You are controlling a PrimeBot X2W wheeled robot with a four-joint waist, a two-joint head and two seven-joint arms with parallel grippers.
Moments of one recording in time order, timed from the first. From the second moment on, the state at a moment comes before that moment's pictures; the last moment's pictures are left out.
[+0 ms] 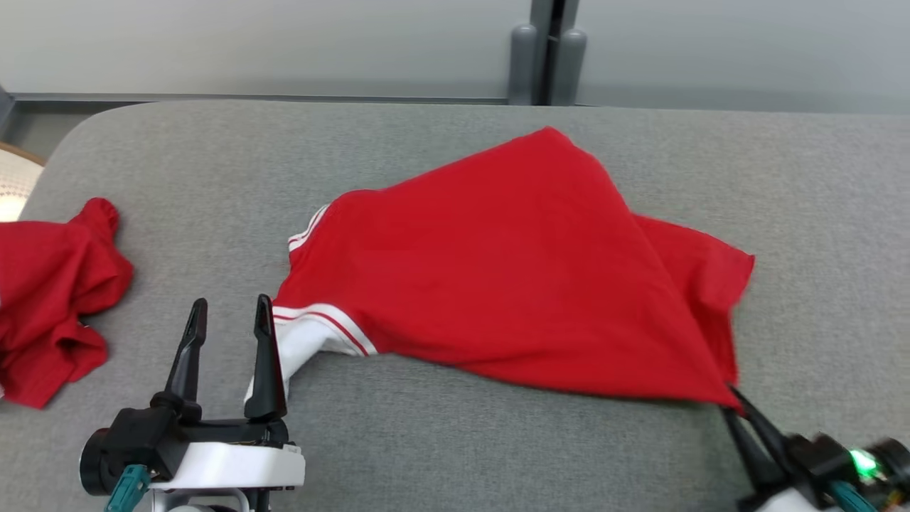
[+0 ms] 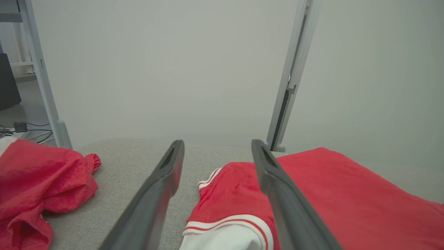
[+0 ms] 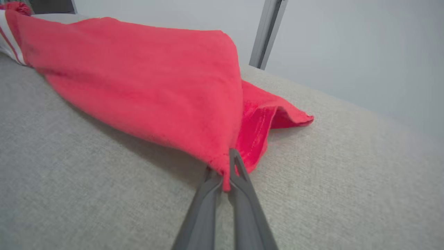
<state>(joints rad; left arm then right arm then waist) 0.00 0.05 -0.08 -0.01 -0.25 0.05 -0.26 -0.07 -0.29 0.30 0.39 0.08 0.13 -0.26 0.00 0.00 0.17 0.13</state>
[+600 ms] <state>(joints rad) -0.04 0.05 -0.04 0.00 -0.20 -0.01 -0.26 0.43 -0.47 -0.08 0.08 0.21 0.13 -0.26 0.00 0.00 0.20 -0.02</state>
